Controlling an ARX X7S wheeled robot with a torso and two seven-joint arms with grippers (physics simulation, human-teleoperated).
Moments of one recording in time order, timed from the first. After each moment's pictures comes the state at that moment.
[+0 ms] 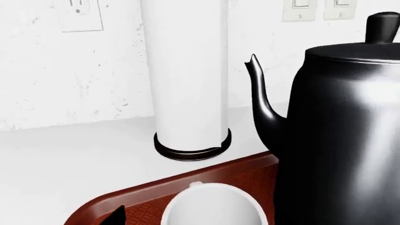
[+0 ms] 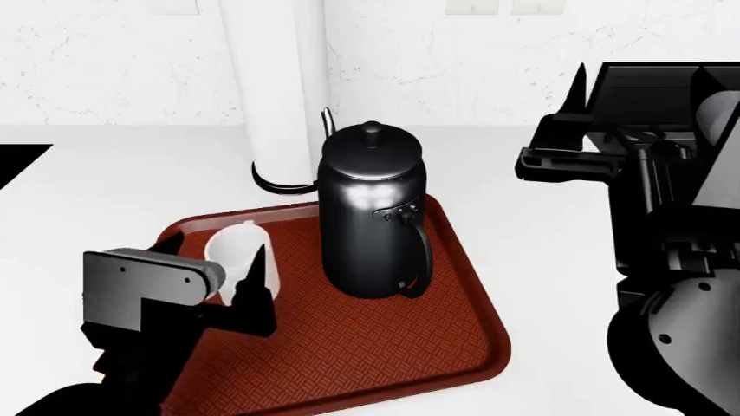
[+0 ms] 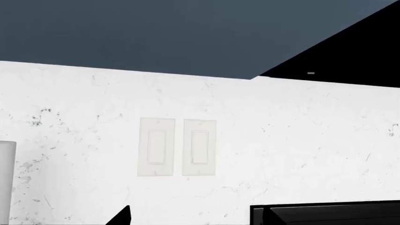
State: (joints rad) left arm -0.24 -0.64 0.16 0.70 -0.84 -0.69 -0.46; right arm 0.74 0.66 -0.25 -0.76 0.88 0.76 0.91
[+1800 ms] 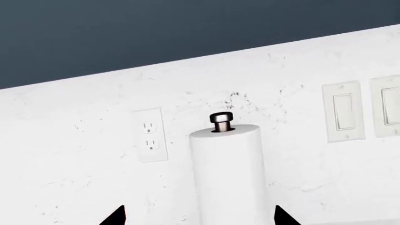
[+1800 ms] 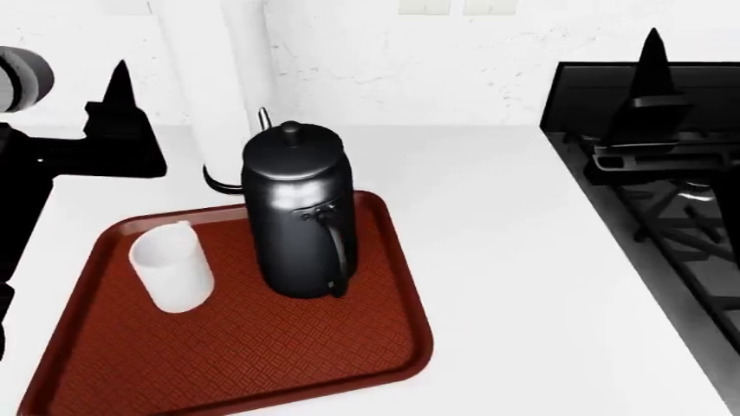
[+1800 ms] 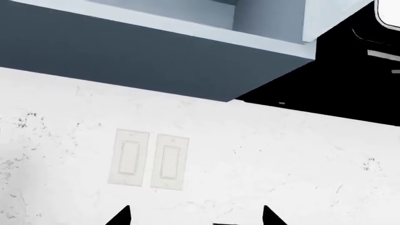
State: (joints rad) left arm -0.88 -0.86 0.02 0.76 -1.37 -1.01 -0.91; right arm 0.90 0.92 -0.06 -0.90 1.40 0.90 1.04
